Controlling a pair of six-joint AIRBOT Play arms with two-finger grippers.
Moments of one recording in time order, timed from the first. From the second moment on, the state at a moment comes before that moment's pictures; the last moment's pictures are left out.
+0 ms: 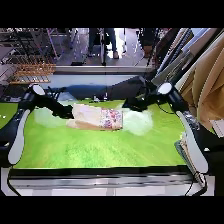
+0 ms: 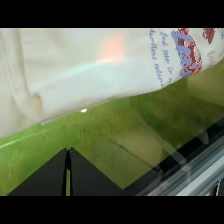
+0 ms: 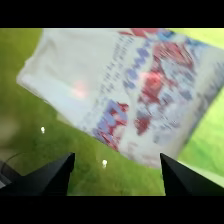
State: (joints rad) left arm -0.01 -1.89 1.81 1.02 -1.50 -1.31; right arm 0.08 -1.72 1.65 -0.84 1.27 1.43
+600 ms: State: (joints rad) left arm -0.06 -1.88 1.81 1.01 -1.56 -1.32; right arm 0.07 -2.04 1.61 -0.51 1.17 1.37
